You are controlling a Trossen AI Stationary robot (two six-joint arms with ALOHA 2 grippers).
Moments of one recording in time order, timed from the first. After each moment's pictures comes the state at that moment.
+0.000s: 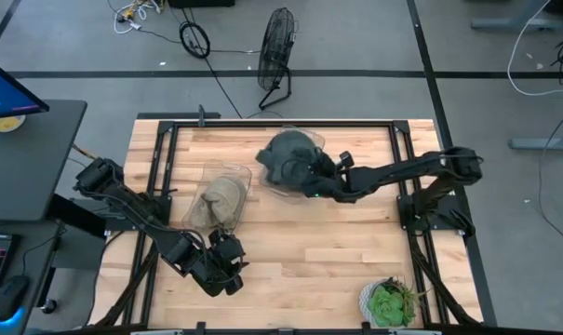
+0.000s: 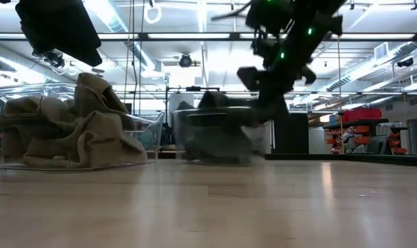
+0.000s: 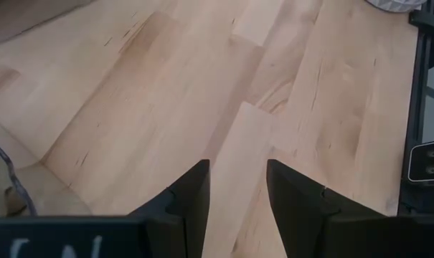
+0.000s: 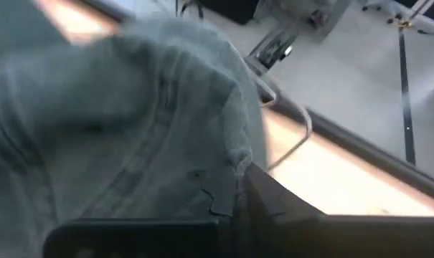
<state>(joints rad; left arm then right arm) -0.70 1.56 1.05 -0.50 -0.56 -1.03 0.01 1.62 1.01 -0.42 0.91 0.68</state>
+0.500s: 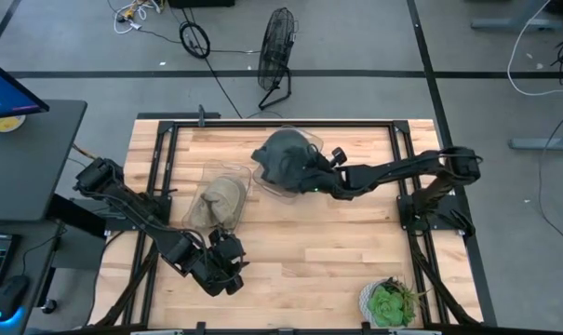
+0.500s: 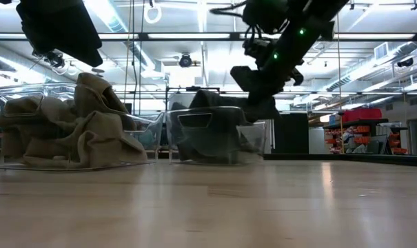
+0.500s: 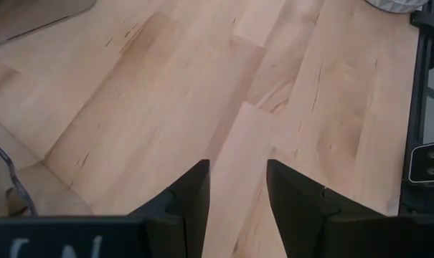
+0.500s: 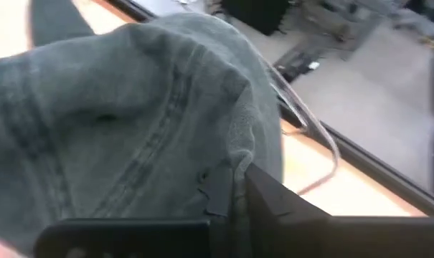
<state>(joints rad) -0.69 1.56 1.05 -0.50 -0.56 -1.03 -0.02 1.62 0.99 -0.25 0.83 0.48</state>
